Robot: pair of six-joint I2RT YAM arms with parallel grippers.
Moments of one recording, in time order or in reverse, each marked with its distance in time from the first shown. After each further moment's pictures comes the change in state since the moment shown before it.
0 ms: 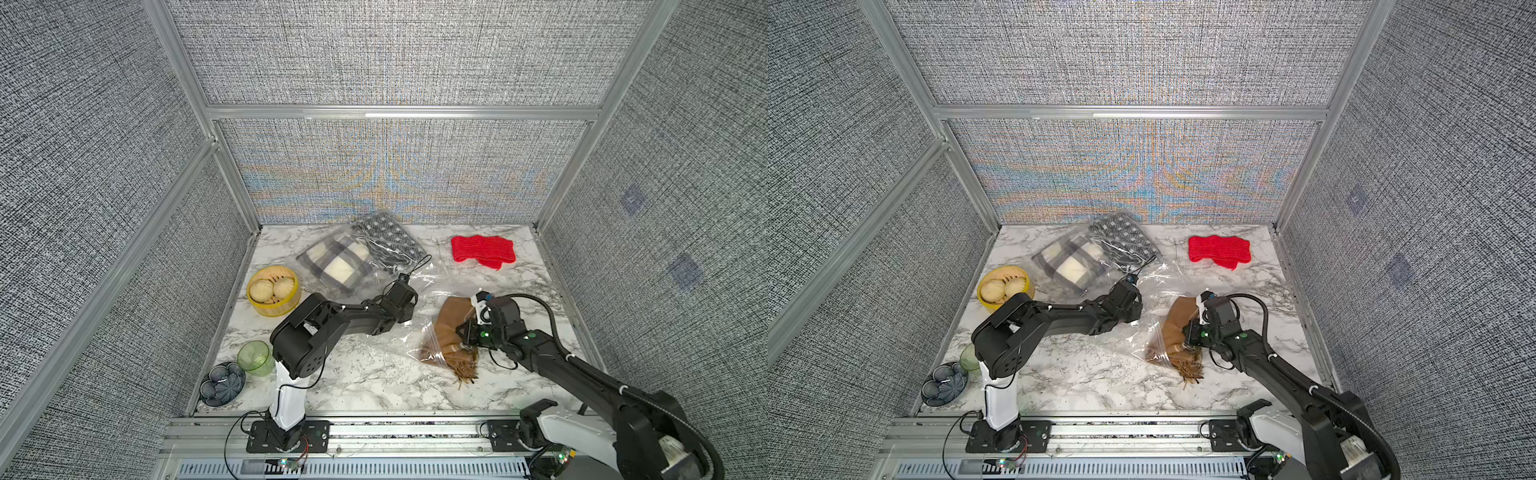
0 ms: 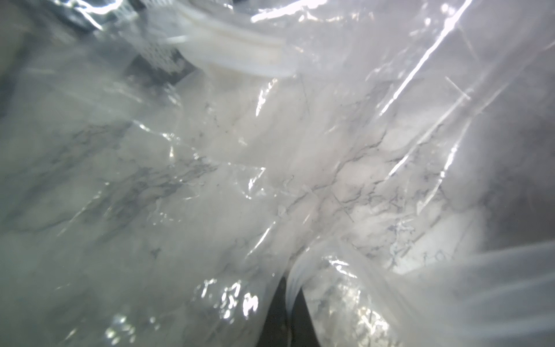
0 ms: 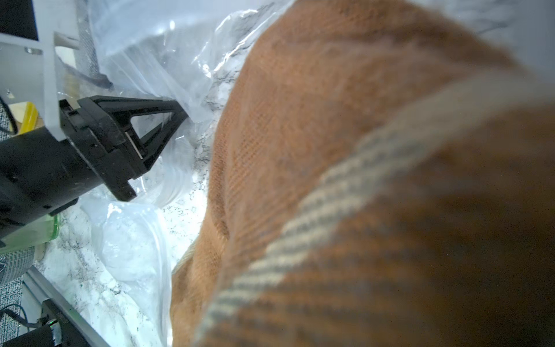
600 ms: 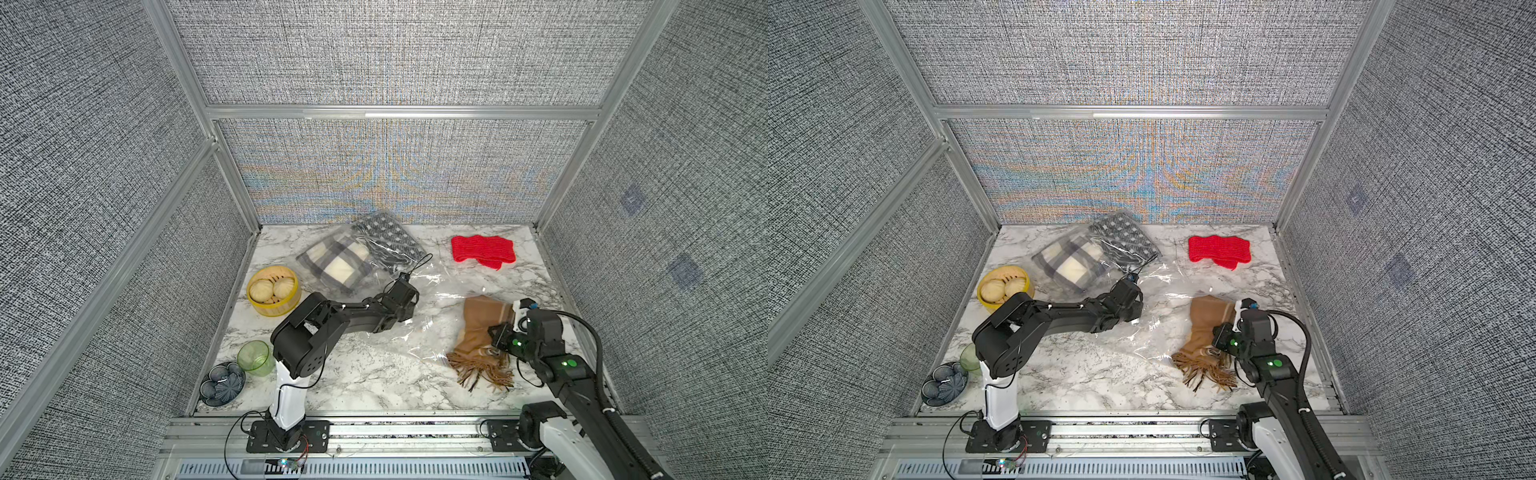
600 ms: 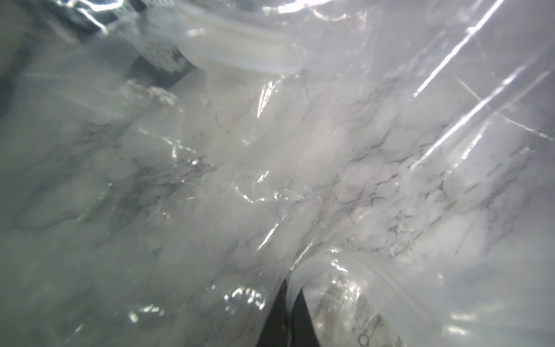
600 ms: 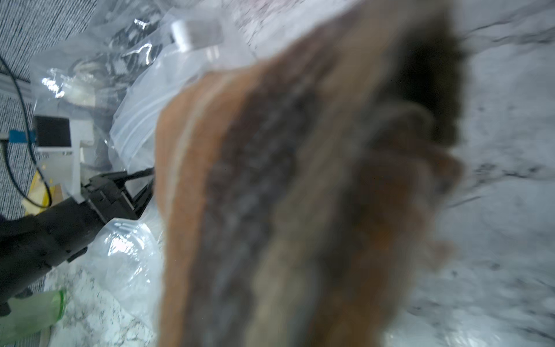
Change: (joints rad) left arm 0.000 0.005 0.037 -0.055 -0.002 -0.006; right arm -0.280 -0.384 -0.060 -0.214 0.034 0.036
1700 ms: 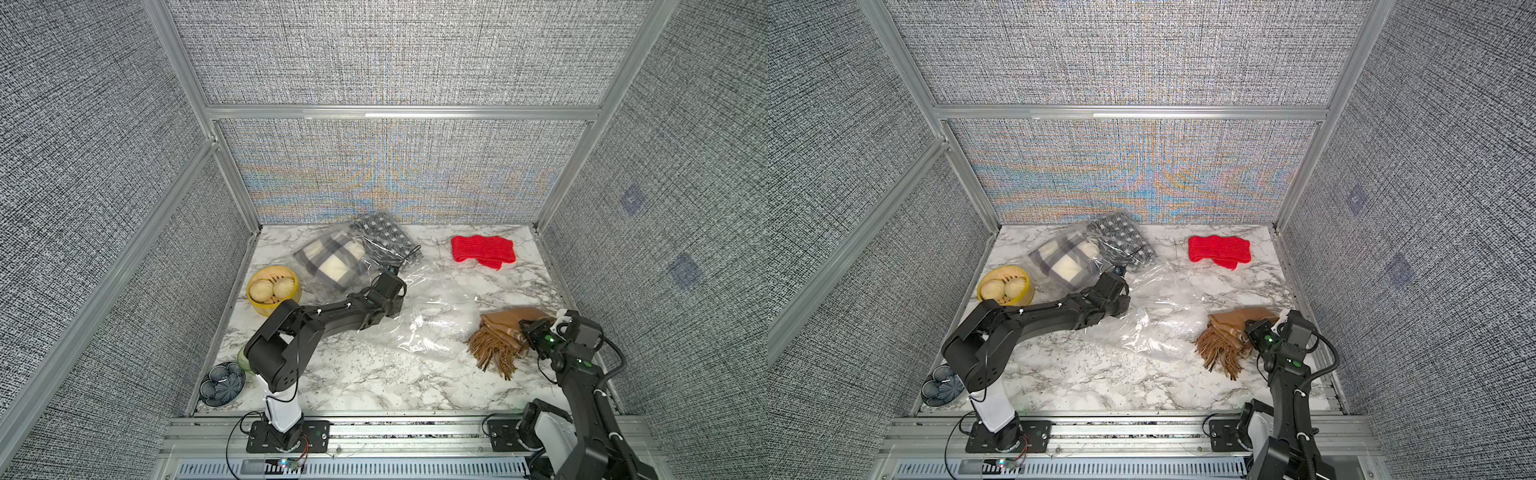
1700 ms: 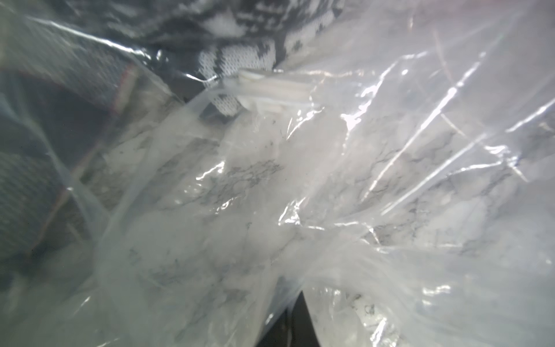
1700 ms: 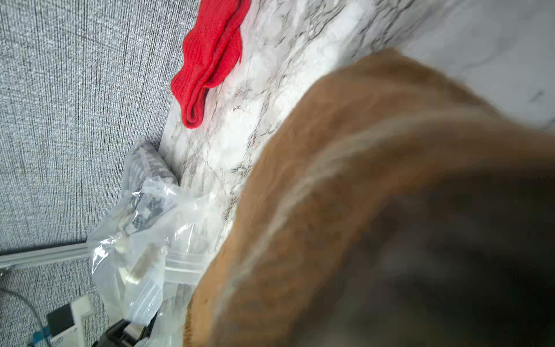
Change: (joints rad) left arm 0.062 -0.197 -0.062 -0.105 -0.002 0.074; right arm -0.542 0.167 -0.090 0.298 -0.306 0.150
